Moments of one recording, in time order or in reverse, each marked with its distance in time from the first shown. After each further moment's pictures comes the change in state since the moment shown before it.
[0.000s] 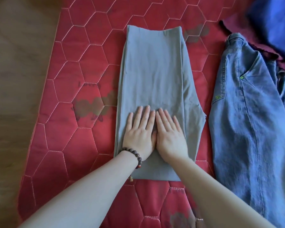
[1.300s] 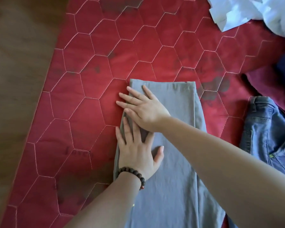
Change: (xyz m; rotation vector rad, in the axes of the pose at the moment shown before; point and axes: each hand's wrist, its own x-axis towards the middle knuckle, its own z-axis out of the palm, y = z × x) left_hand 0.173 -0.047 -0.032 -0.013 0.120 -0.222; right_hand 0.325 -0.012 -0.029 -0.139 -0.300 -0.560
